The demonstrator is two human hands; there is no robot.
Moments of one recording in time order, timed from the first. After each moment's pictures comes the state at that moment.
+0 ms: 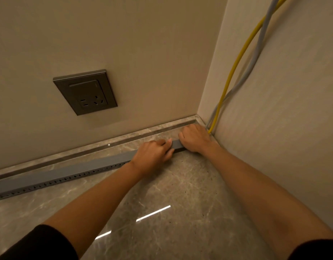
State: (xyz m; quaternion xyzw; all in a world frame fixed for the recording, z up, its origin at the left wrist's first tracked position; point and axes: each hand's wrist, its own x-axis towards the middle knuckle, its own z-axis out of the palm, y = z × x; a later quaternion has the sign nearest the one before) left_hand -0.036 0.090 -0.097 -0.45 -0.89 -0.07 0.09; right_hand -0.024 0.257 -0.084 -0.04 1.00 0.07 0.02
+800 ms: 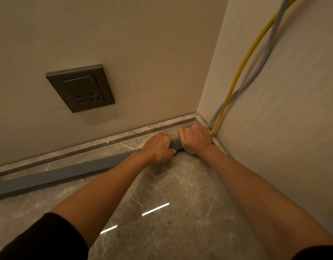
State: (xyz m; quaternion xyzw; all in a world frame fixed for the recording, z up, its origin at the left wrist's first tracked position) left_hand -0.044 0.121 -0.080 -0.28 -0.93 -0.12 -0.18; right_hand -0.021 0.257 -0.104 0.02 0.99 0.00 -0.12
